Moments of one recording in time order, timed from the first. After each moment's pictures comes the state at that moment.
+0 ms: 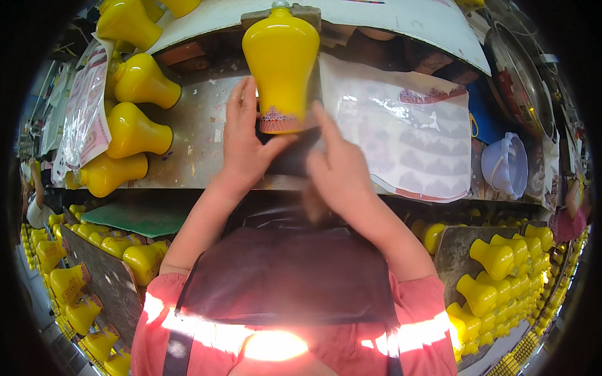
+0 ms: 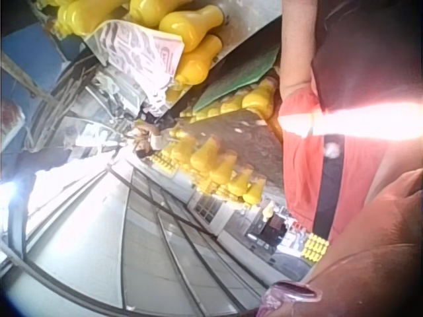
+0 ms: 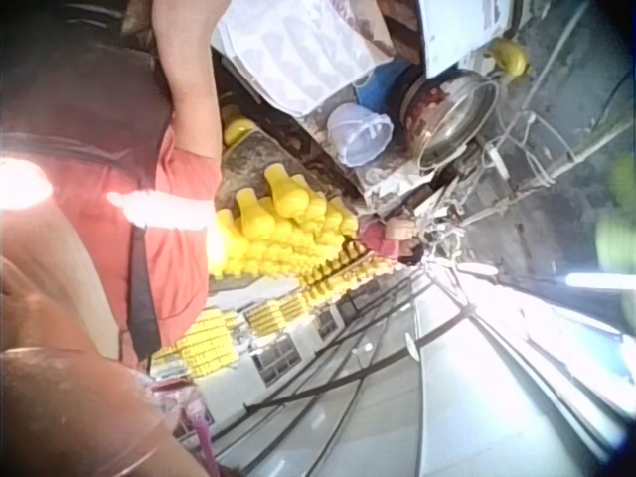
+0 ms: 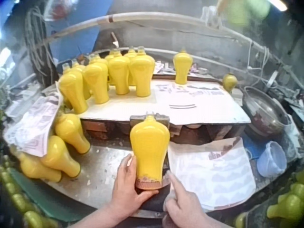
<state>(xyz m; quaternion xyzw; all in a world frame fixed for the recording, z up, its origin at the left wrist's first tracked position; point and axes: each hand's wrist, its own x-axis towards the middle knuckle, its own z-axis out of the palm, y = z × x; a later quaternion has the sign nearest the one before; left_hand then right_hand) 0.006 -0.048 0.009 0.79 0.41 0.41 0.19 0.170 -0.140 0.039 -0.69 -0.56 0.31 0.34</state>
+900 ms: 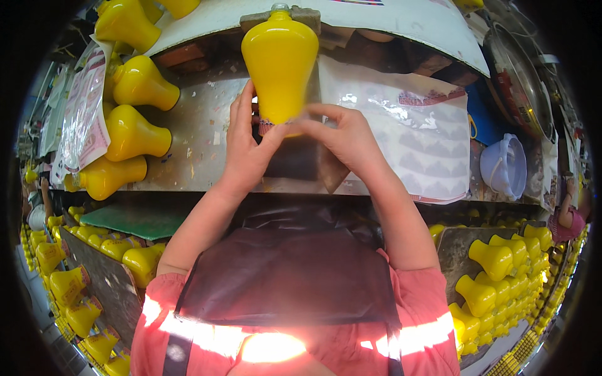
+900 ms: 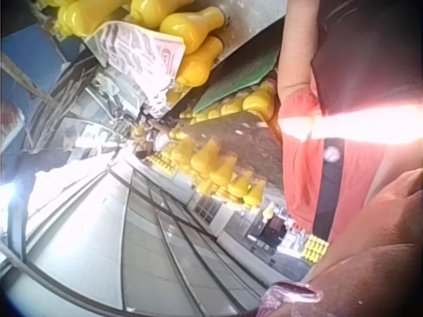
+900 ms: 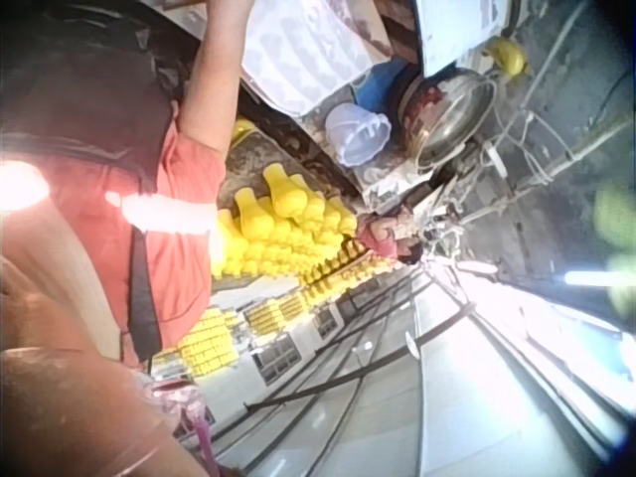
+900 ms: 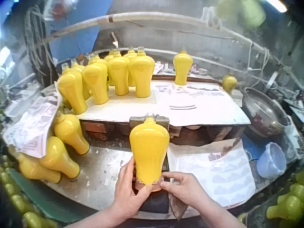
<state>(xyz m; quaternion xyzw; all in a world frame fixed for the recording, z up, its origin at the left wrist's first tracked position) 0.004 -0.044 0.001 0.72 0.43 0.38 0.38 0.207 -0.093 0.017 -0.63 -0.41 0.54 0.38</state>
